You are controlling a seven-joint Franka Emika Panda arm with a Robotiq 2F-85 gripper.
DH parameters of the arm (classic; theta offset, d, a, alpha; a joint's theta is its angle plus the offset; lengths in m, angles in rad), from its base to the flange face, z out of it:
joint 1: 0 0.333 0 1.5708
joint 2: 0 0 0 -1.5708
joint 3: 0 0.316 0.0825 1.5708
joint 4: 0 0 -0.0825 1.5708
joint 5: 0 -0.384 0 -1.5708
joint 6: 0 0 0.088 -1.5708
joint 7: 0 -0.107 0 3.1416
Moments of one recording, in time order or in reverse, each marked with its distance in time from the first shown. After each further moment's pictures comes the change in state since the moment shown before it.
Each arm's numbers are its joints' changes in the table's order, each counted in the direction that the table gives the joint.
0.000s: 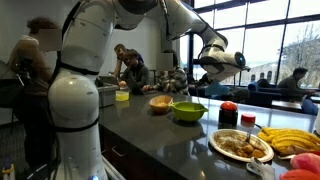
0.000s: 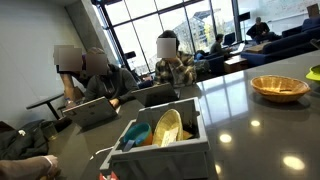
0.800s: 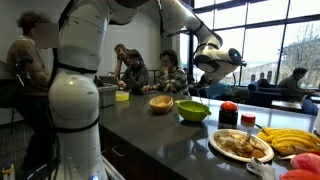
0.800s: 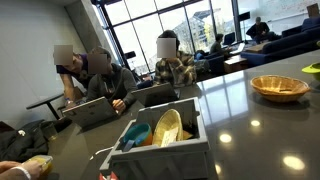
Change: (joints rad) arm 0.008 0.084 0.012 -0.109 0.041 0.139 0.167
